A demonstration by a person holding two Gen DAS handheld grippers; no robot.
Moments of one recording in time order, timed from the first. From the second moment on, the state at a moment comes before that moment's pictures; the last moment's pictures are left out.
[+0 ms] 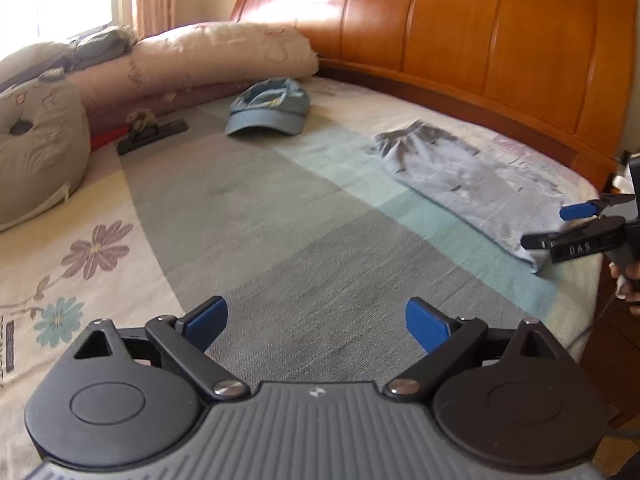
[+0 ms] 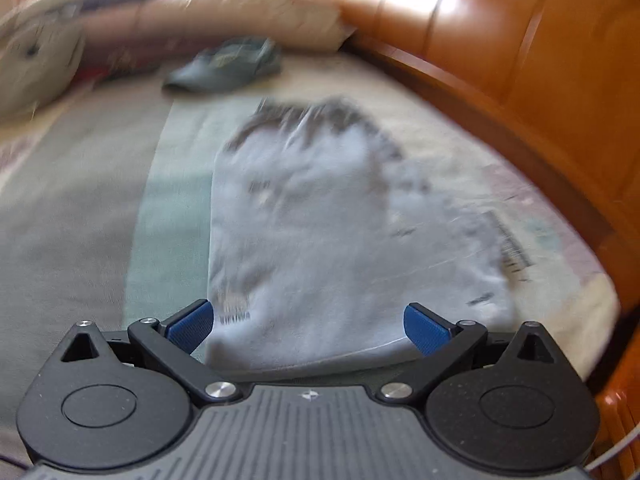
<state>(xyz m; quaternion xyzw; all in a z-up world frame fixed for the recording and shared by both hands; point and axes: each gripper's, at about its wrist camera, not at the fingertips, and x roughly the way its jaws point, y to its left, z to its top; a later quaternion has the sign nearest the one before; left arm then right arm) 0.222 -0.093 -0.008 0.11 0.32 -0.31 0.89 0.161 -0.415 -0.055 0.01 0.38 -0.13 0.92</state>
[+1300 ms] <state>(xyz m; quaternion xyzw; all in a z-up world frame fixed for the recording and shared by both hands) 0.207 -0.121 0.033 0.16 0.33 -0.39 0.85 0.069 -0.313 0.018 0.18 0.39 -0.25 0.87</state>
